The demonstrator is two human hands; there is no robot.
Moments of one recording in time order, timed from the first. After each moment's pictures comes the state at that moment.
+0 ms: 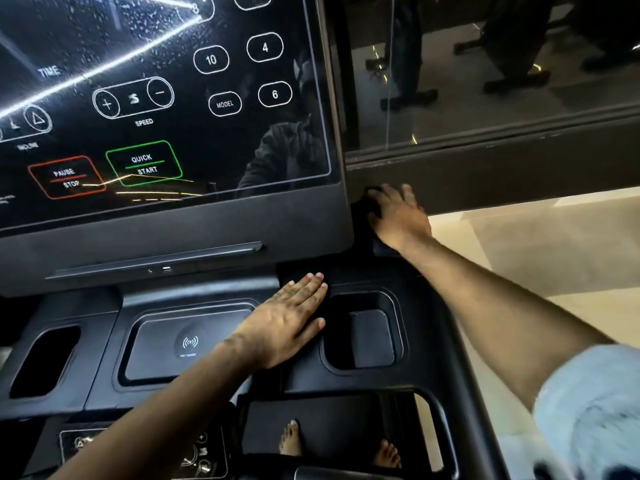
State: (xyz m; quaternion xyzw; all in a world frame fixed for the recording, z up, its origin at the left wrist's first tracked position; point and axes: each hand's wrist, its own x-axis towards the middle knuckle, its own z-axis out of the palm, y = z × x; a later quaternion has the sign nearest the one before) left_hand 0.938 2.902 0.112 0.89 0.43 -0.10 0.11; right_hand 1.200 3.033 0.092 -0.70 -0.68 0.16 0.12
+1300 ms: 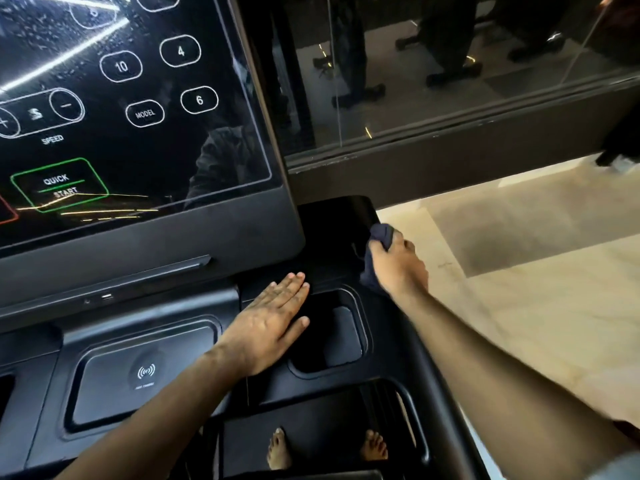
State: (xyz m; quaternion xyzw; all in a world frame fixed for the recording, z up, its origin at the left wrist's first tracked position) left_hand 0.962 2.911 0.097 0.91 0.40 -0.06 0.12; right_hand 1.220 2.941 0.065 -0.84 -0.41 0.27 0.22
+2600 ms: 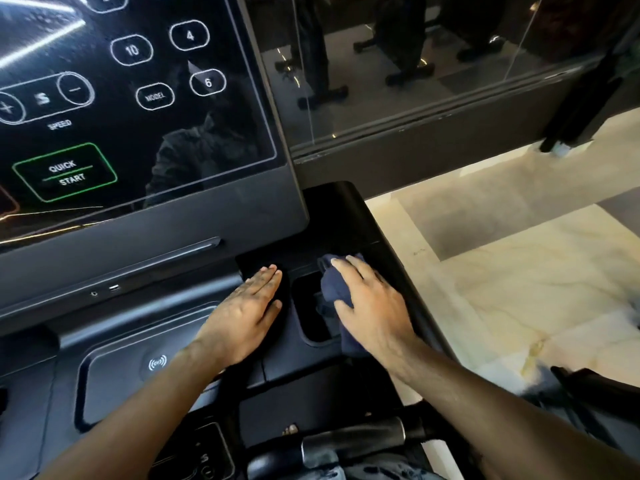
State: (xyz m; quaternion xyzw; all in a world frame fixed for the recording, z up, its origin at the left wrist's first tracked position) left_hand 0.927 2.903 0.111 0.89 0.42 -0.01 0.18; right_hand 1.141 2.814 0.114 -0.76 -0.61 0.18 0.16
